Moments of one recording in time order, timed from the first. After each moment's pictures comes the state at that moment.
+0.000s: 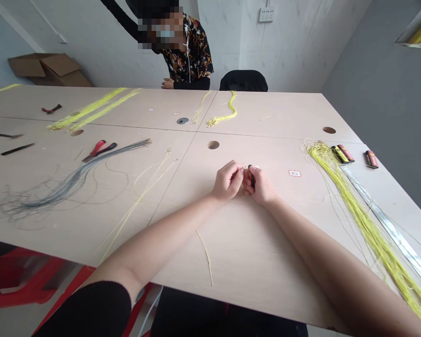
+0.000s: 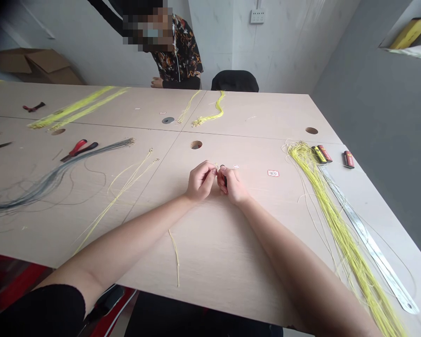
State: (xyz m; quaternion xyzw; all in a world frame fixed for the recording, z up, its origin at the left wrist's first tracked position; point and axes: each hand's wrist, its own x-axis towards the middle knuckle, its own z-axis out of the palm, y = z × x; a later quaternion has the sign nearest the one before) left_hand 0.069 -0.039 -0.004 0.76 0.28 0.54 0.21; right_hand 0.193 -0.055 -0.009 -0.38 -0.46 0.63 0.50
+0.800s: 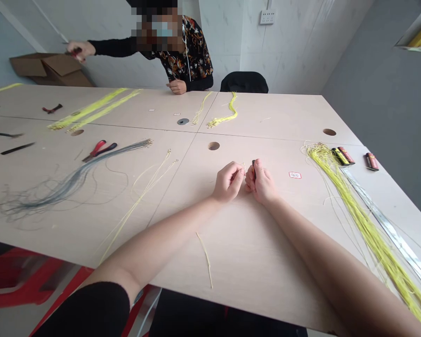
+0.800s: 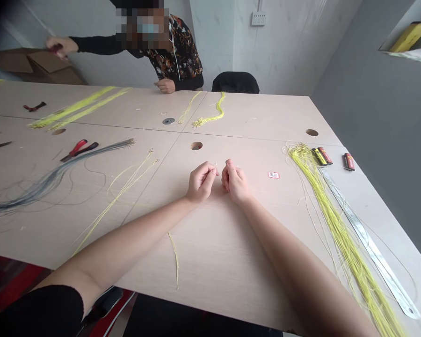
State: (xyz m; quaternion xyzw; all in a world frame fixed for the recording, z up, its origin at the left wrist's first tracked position) left_hand 0.073 -0.042 -0.003 0.73 0.31 0.55 0.25; right_hand 0.195 -0.049 -0.004 -0.41 -0.43 0.59 0.54
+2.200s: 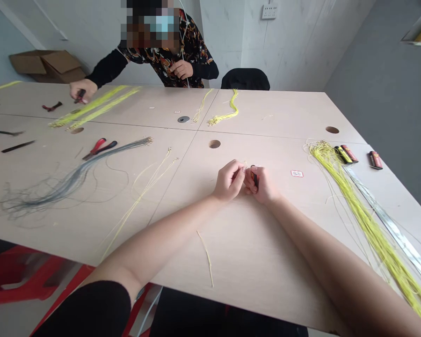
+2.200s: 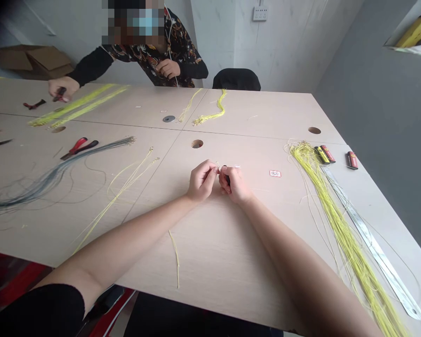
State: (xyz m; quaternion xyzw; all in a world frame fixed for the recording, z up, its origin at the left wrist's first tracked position) left_hand 0.072 -0.040 -0.005 0.74 0.29 0.56 0.25; right_hand 0.196 -0.052 -0.009 -0.35 -0.42 0.67 0.50
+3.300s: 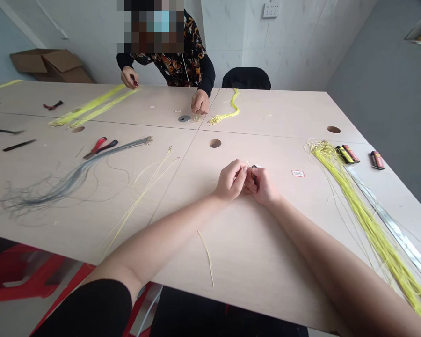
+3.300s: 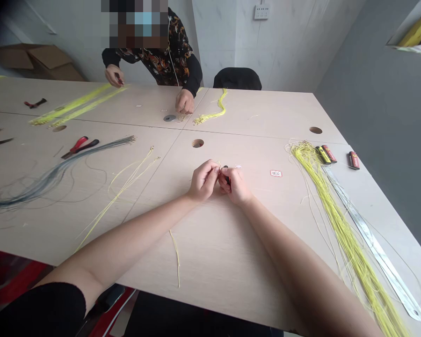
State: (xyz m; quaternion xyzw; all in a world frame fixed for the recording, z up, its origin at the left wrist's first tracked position) left_hand 0.073 -0.041 -0.006 0.74 0.28 0.54 0.28; right_hand 0.195 -0.052 -0.010 -0.32 -0.43 0.68 0.50
